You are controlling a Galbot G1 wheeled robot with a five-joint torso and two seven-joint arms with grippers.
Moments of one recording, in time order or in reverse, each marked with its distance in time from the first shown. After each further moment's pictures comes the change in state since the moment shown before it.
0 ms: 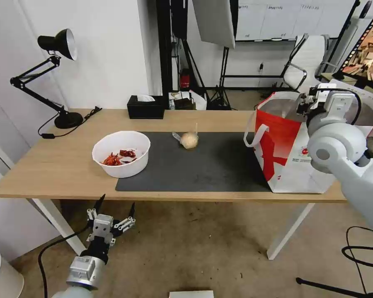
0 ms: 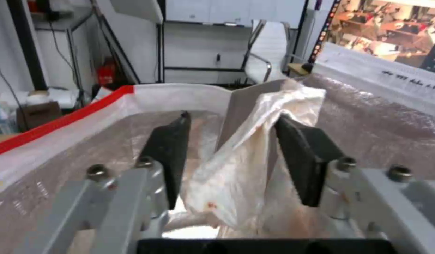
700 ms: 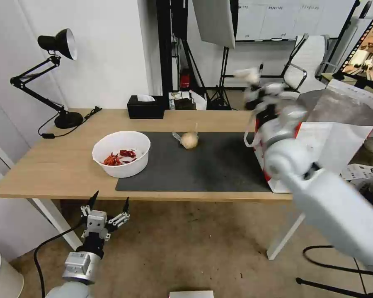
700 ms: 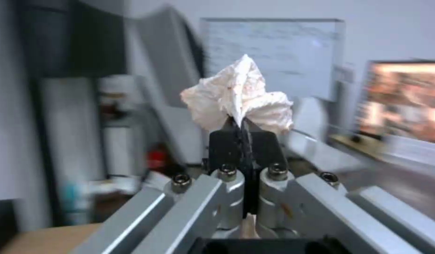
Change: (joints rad) left arm -0.017 -0.001 -0.011 0.019 -0.018 -0.009 0.009; right arm -0.032 0.126 0.004 0.009 -0.271 0.257 -0.118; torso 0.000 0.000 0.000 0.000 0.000
